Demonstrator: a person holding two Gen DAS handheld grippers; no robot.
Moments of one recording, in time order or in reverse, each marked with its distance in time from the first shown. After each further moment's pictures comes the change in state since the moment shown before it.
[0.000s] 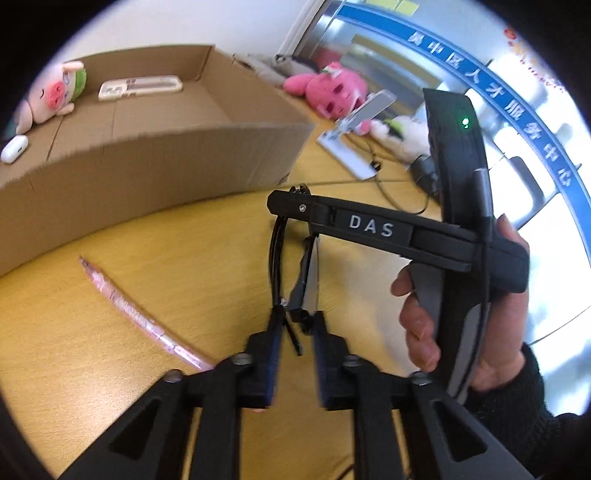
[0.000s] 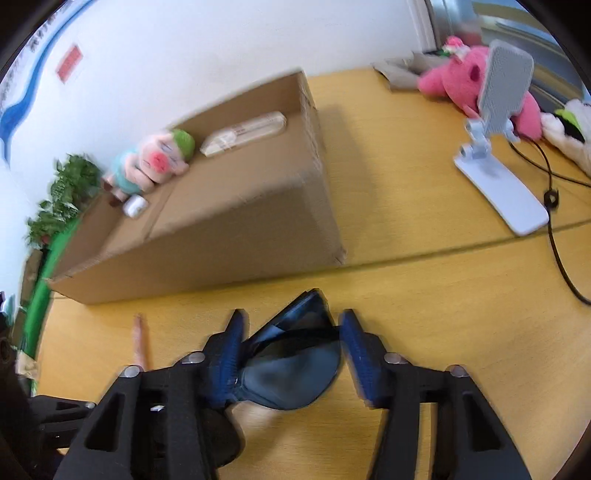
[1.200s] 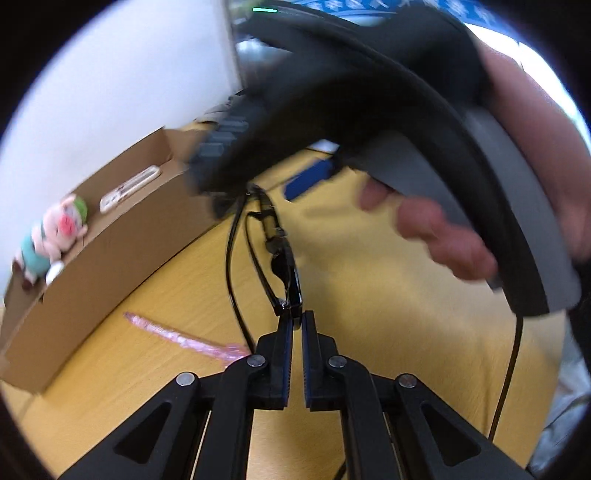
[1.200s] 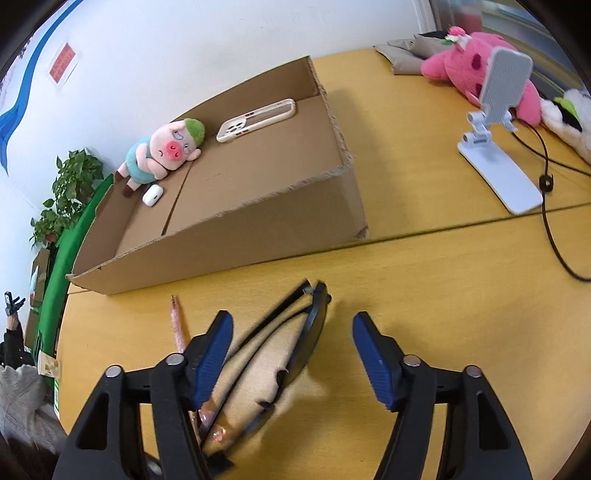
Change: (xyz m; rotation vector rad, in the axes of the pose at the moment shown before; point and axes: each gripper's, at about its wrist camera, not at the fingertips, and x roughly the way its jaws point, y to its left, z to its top) left arm 0.015 -0.075 -0.060 0.518 -0.045 0.338; right arm -0.013 0.020 0.001 0.038 0.126 0.008
